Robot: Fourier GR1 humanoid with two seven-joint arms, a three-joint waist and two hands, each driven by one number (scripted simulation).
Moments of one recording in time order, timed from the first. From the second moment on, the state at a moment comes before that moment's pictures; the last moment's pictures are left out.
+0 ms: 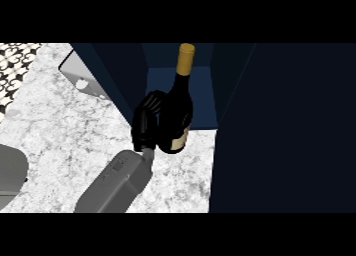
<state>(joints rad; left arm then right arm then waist) -0.52 0.00 -0.42 -0.96 0.65 0.56 -0.45 0.19 -0.14 0.24 -2.51 -0.13 0.13 0.44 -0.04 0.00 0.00</state>
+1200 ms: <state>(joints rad) -0.90 0.00 -0.32 -0.50 0.85 0.53 -0.50 0.20 -0.12 0.23 -2.50 -0.13 0.16 0.42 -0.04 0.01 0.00</state>
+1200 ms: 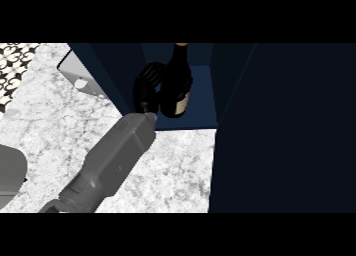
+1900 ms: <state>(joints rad) -1.11 0.03 -0.31 -0.23 0.73 0.69 -0.50 0.21 -0.09 0.25 -2.49 -0.13 0.18 0.40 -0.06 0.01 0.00</state>
